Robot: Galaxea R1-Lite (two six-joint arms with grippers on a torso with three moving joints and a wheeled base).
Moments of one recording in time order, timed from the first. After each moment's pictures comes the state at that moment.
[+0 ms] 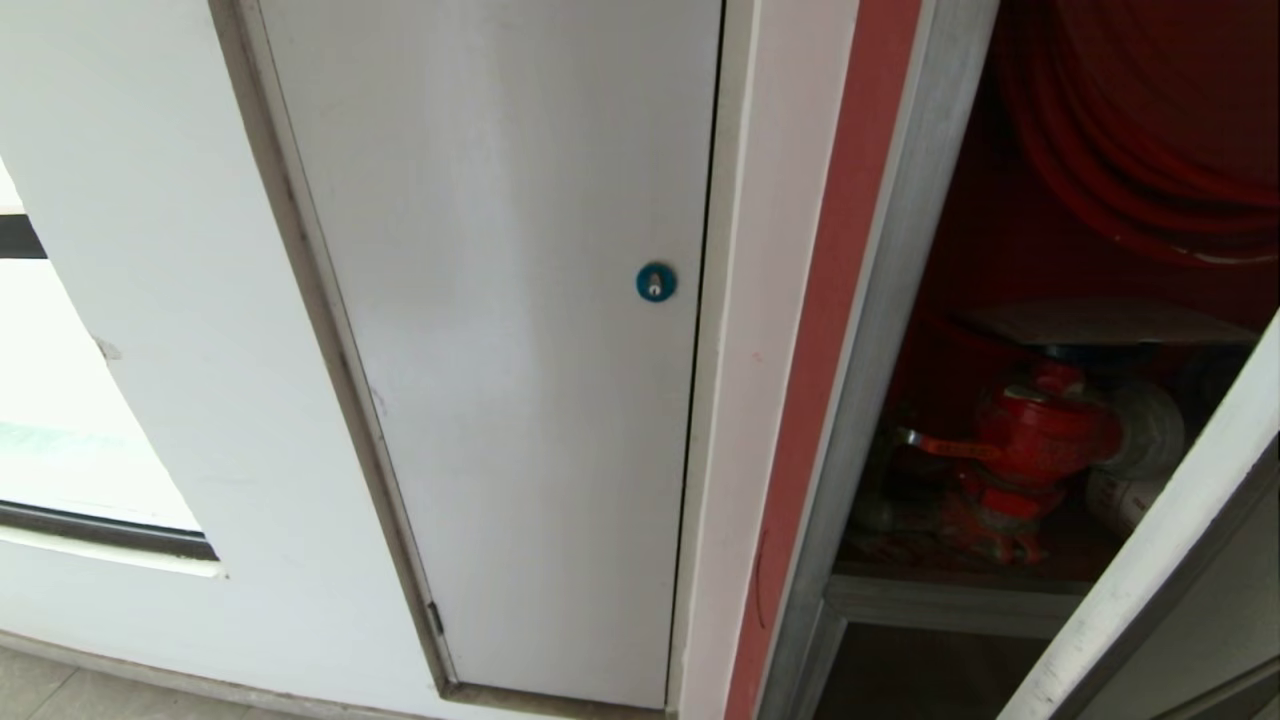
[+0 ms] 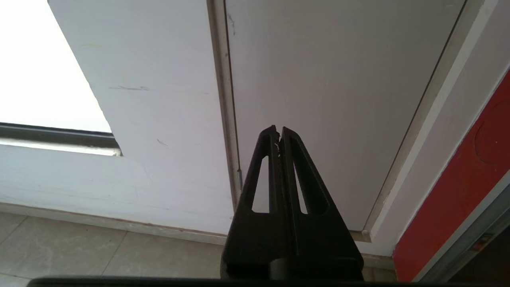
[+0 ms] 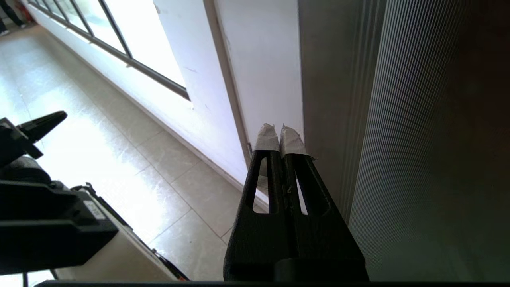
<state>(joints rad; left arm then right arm) 0.01 0.00 0.00 -0.01 0.00 0.00 0.00 0.65 -0.67 0.05 0.66 0.15</state>
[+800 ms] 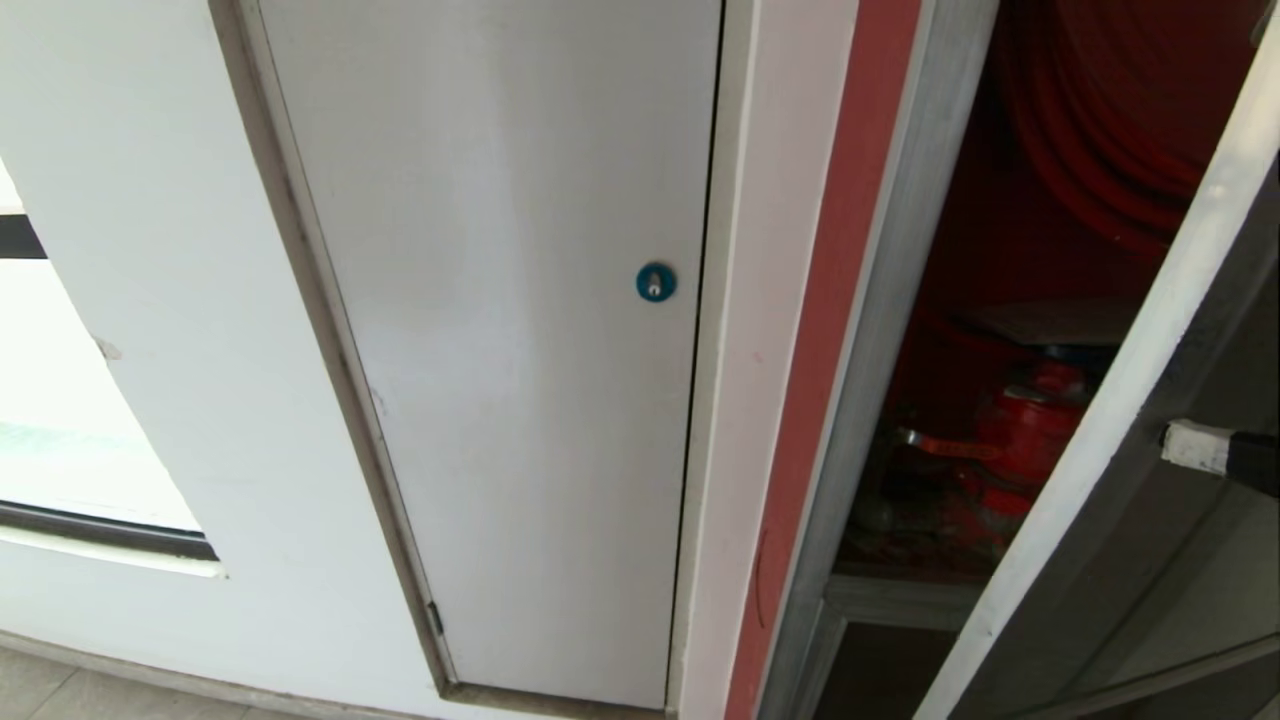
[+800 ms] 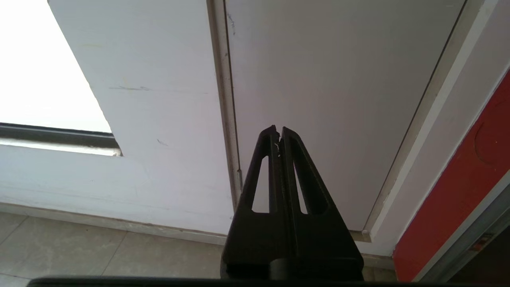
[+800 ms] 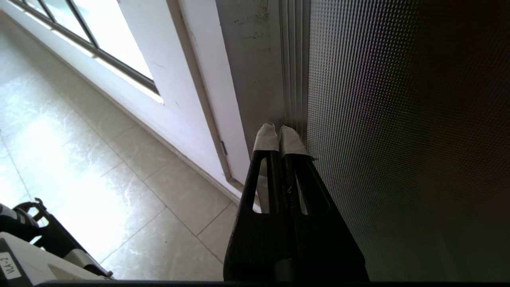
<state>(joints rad) 0.01 0.00 0.00 -0.01 0.00 0.00 0.00 0.91 -0.72 -0.08 0.58 0.07</state>
